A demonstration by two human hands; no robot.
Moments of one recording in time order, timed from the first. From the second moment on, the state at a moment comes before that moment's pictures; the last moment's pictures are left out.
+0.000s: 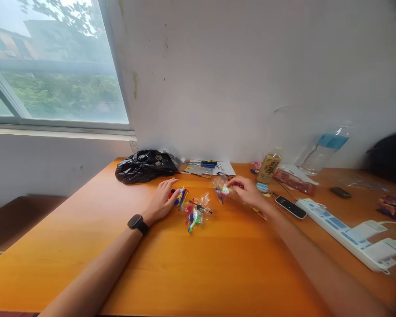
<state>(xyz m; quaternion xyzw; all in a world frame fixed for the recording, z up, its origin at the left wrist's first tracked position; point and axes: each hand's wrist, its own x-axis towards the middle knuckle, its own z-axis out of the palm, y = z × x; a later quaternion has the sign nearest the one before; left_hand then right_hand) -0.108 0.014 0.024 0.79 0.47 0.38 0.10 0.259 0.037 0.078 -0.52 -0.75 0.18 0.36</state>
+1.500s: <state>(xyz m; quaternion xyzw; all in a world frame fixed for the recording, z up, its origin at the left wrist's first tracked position) 0.014 -0.028 0.012 0.80 0.52 0.30 0.09 0.402 -0.009 0.033 -0.80 -0.60 -0.02 0.02</state>
